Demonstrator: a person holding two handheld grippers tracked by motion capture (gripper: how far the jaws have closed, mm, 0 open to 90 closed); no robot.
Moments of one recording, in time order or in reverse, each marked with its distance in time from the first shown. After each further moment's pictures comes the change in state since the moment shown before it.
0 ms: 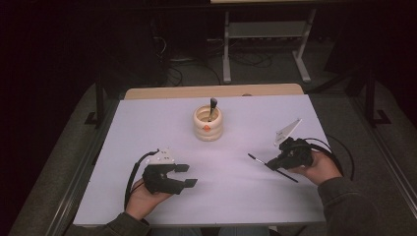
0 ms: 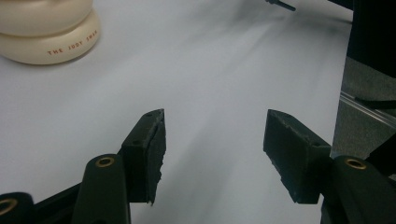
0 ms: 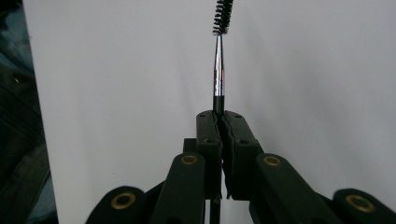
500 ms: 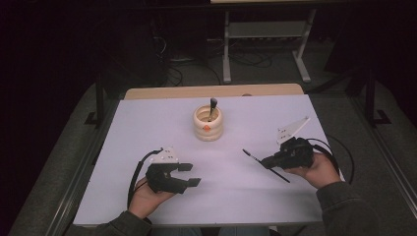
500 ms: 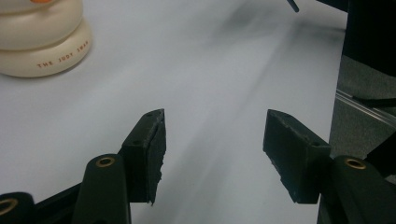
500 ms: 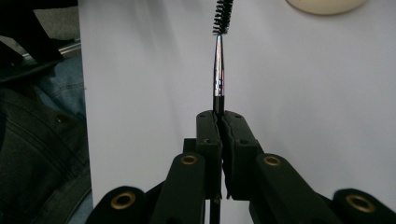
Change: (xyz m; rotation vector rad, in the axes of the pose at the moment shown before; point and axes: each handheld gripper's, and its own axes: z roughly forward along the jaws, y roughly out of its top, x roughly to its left) left arm -0.005 0.008 0.005 -0.002 -0.008 0.018; right arm 0.020 0.010 -0.018 -0.169 0.043 -0.021
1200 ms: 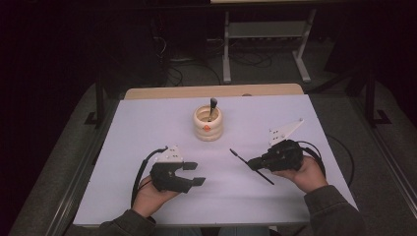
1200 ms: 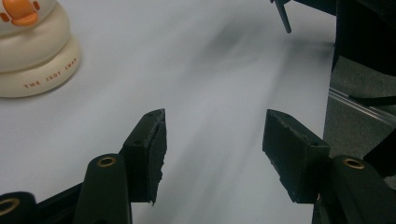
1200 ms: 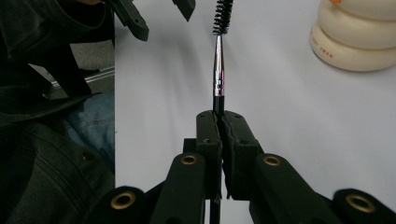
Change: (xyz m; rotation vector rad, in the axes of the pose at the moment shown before) left arm -0.006 0.011 0.005 -0.004 -0.015 0.032; right arm 0.020 0.018 0.013 -0.135 0.079 -0.002
